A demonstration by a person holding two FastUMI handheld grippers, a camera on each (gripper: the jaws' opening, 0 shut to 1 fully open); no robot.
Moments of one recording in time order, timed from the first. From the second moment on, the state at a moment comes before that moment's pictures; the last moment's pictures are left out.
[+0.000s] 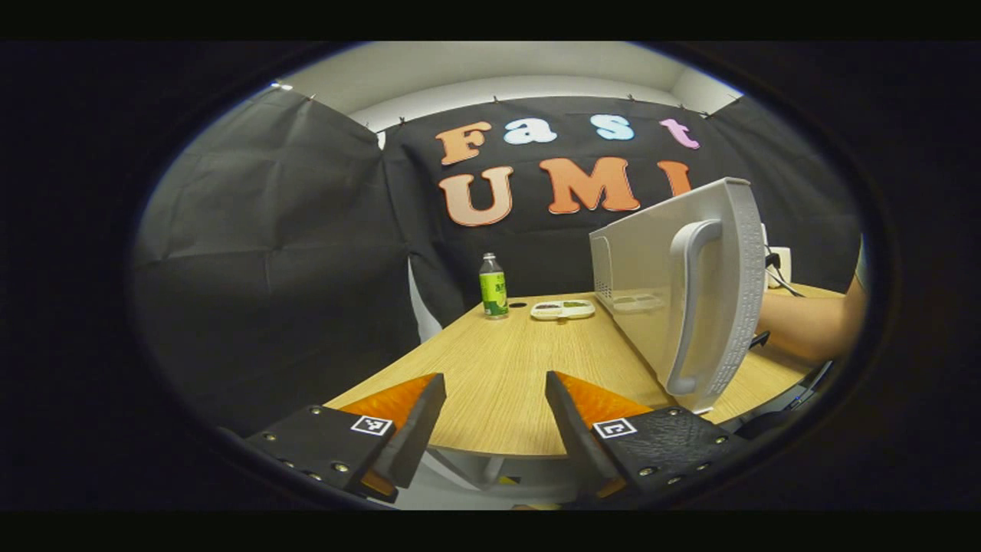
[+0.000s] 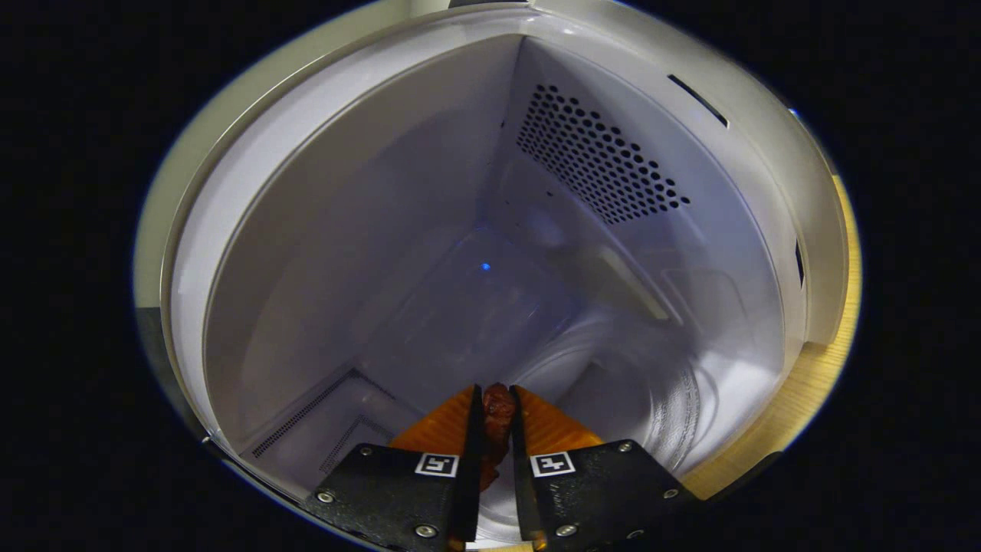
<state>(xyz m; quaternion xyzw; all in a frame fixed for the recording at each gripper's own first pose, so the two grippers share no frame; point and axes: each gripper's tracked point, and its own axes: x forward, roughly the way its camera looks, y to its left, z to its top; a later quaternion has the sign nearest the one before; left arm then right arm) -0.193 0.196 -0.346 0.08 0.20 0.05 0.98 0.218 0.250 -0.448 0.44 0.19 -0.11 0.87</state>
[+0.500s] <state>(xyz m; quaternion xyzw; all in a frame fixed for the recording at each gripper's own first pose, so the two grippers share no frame) -0.183 0.165 -0.346 0.06 0.19 0.03 0.98 0.199 0.224 -0.445 0.30 0.22 -0.09 0.92</state>
